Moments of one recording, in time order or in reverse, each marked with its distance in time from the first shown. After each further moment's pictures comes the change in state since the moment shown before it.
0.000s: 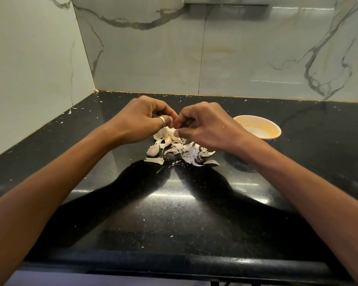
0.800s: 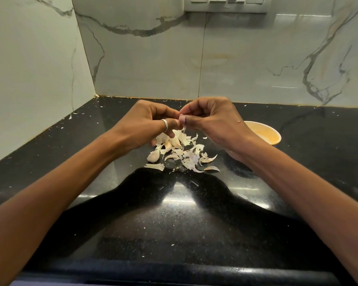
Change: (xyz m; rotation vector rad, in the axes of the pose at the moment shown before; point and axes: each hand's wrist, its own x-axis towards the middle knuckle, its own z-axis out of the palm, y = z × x) left_hand -0.003 0.009 0.005 -0.339 0.012 -0.076; right_hand 0.002 0.007 -0.005 0.502 0.196 0.149
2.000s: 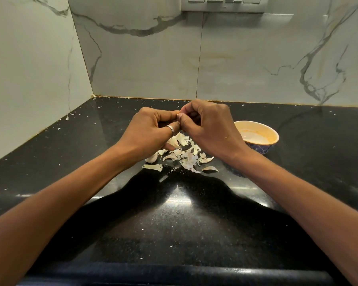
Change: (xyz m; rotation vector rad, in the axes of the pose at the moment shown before) left_hand -0.008 -0.002 0.024 -0.133 0.093 0.047; right_hand -0.004 0.009 0.015 -0.435 0.190 -0.344
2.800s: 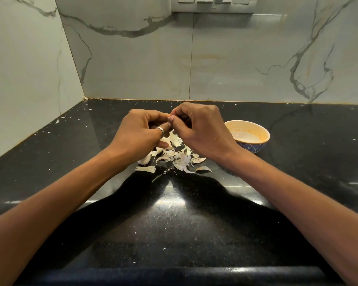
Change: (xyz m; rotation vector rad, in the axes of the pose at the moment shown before) left_hand 0.002 -0.001 0.001 0.009 0.056 -0.070; right_hand -0.001 0.002 0.001 -0.039 0.002 -0.068
